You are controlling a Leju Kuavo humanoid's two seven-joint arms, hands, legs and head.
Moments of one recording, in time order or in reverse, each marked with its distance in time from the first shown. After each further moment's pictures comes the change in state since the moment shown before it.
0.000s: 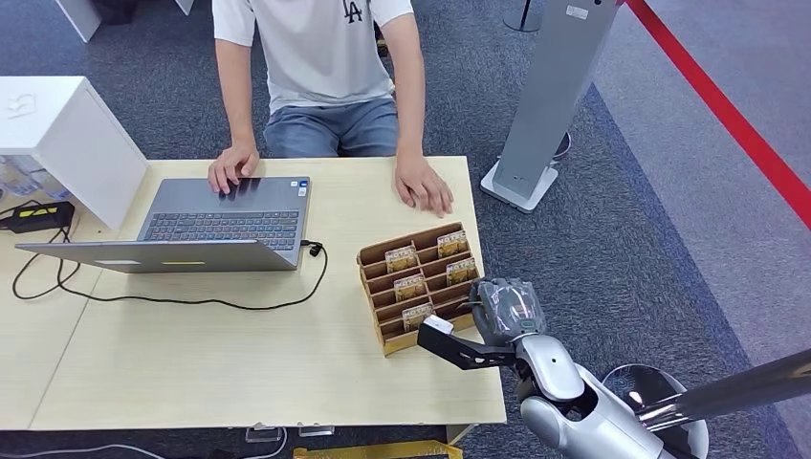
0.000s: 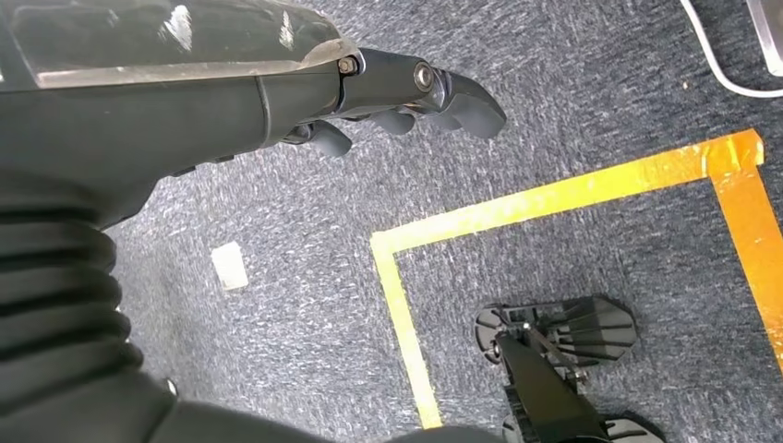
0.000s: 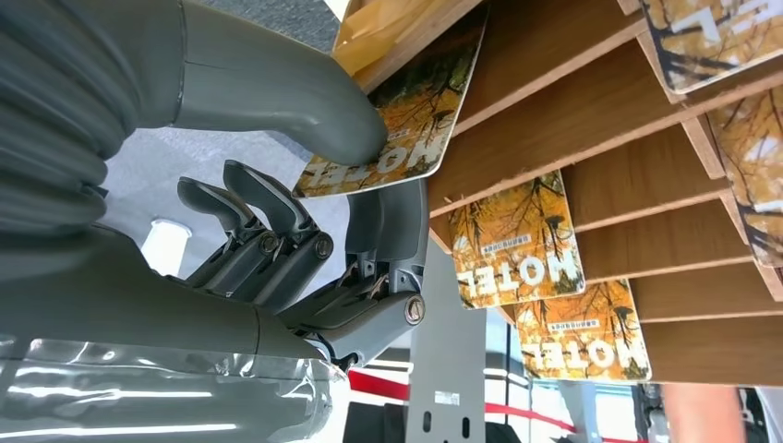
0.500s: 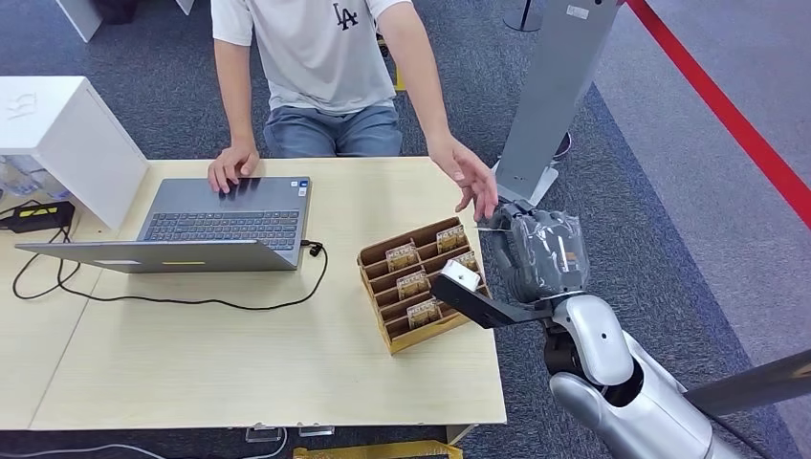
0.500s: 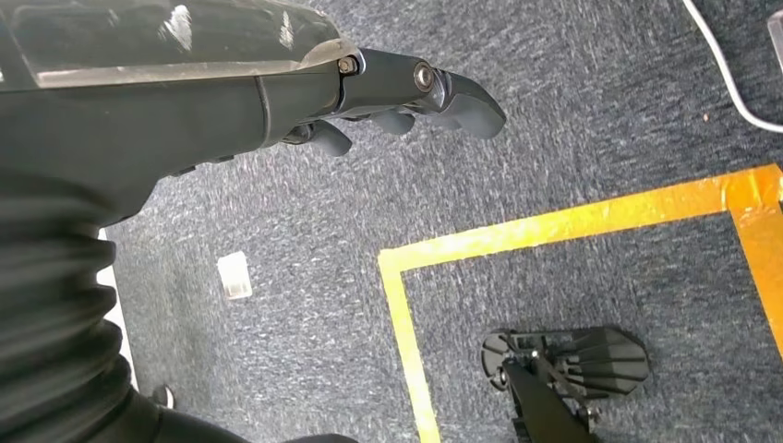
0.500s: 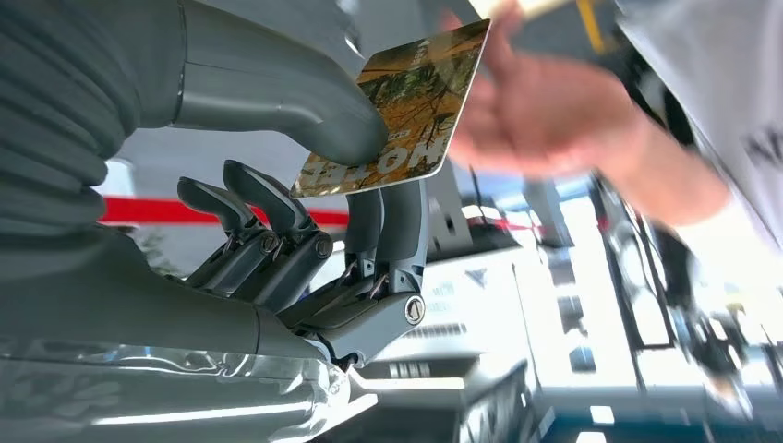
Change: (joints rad) left arm 0.015 0.003 0.002 0.000 0.002 0.059 -0.001; right arm -0.076 -0.078 -0.090 -0.356 0.097 -0.062 0.042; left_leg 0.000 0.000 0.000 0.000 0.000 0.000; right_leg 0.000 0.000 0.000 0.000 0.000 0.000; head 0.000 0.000
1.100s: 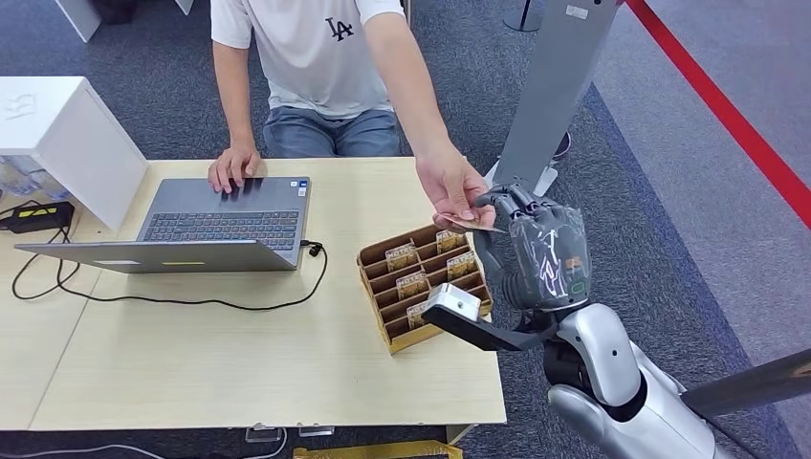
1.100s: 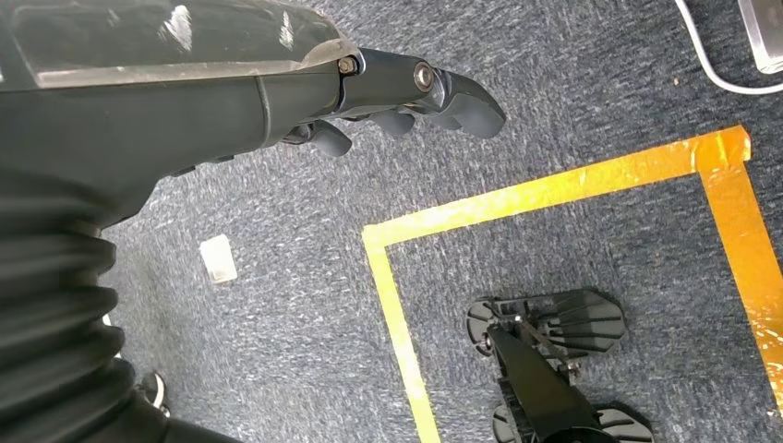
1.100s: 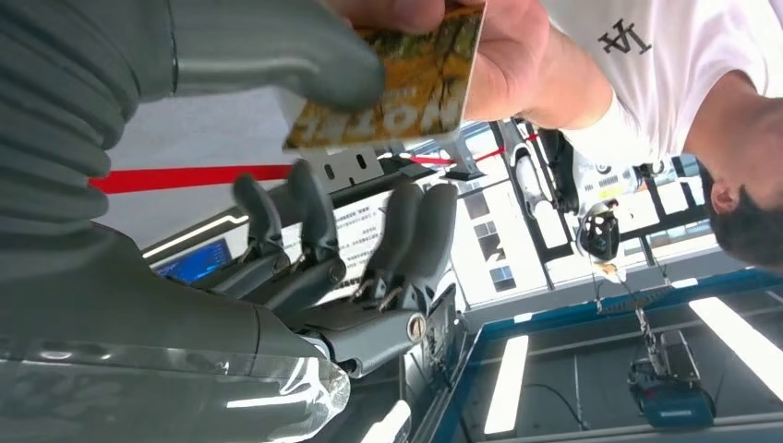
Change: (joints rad) left arm -0.001 0.000 0.023 0.000 0.004 -0.076 -0.041; right arm 0.017 0.020 0.003 -0.088 0.048 -0.110 -0.111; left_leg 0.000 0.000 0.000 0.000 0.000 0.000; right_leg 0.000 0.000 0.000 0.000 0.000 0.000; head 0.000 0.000
